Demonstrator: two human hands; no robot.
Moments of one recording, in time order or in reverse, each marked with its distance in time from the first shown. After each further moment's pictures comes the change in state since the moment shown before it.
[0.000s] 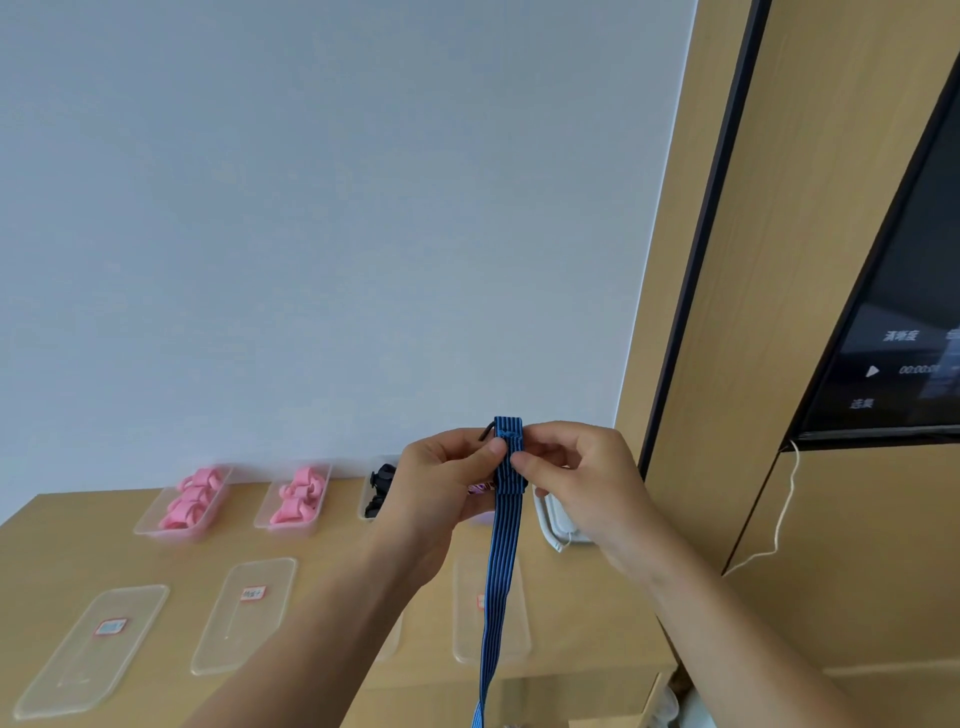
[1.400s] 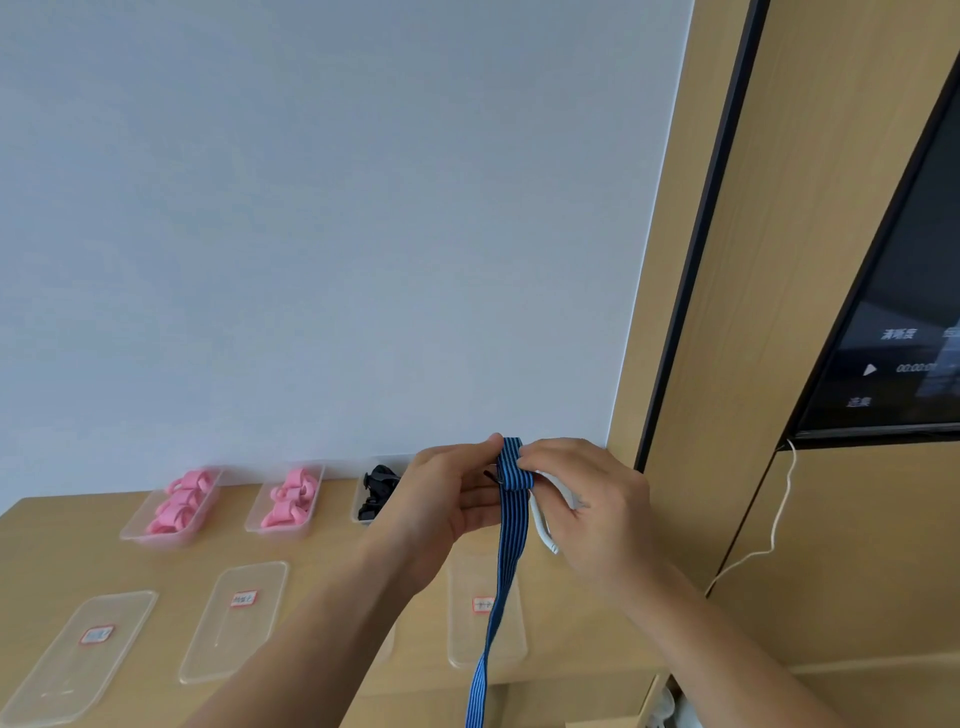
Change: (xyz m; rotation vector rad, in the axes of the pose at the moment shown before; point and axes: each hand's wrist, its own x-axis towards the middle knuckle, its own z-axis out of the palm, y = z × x) left_hand 0.009 0.001 0.005 -0.015 -0.063 -0.147; right_hand -0.002 0.039 -0.001 -0.493 0.341 -0.783
